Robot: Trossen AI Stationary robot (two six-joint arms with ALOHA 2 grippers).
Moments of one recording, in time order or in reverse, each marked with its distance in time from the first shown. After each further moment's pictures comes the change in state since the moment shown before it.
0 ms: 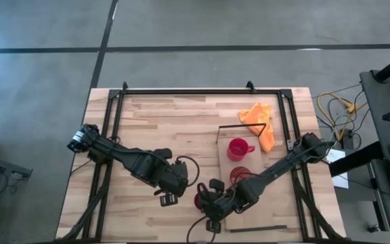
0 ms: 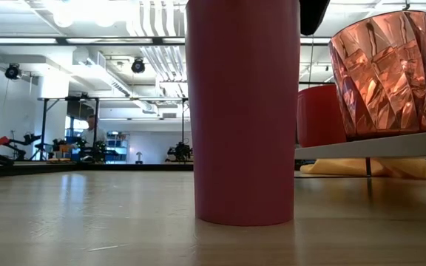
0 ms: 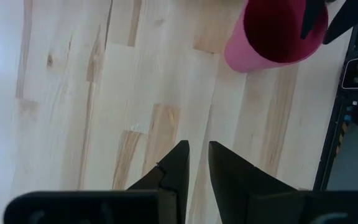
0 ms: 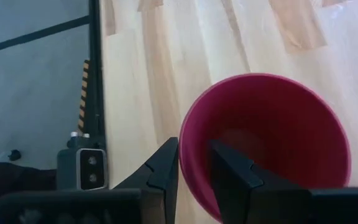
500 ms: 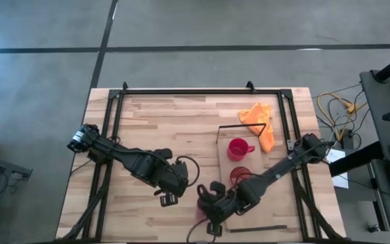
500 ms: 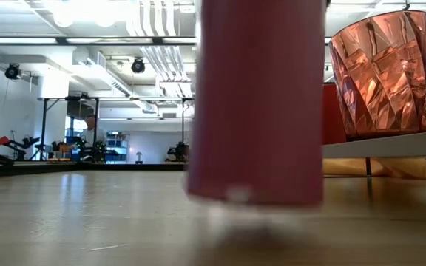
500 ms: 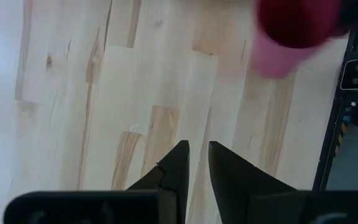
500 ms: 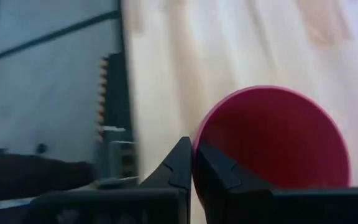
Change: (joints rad) left arm 0.000 0.000 0.000 0.005 0.000 0.001; right arm 0.017 0.000 0.065 -0.061 -0.046 0.046
